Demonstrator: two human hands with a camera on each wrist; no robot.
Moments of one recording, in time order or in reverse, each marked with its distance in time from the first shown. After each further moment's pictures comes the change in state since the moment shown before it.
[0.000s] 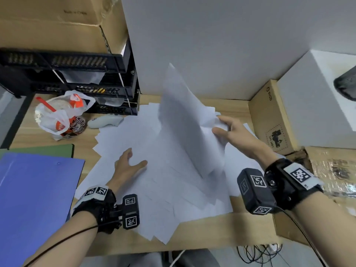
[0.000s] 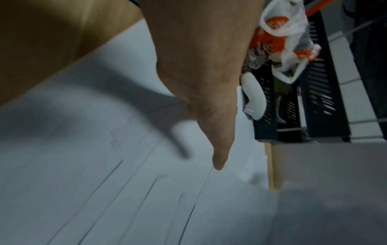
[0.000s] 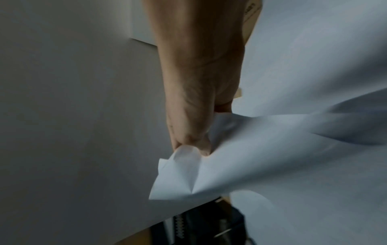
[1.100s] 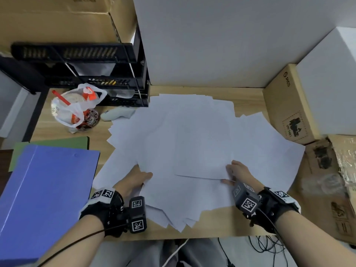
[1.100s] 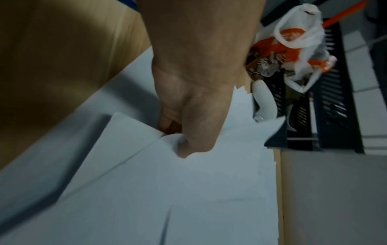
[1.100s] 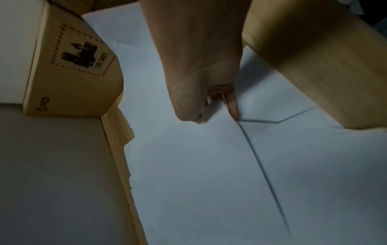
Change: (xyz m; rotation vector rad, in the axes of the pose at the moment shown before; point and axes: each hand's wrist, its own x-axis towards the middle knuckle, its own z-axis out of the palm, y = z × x) left_hand -0.050 0.003 -0.008 -0.101 -0.212 -0.290; right_hand -0.034 0.151 0.078 0.413 0.375 0.760
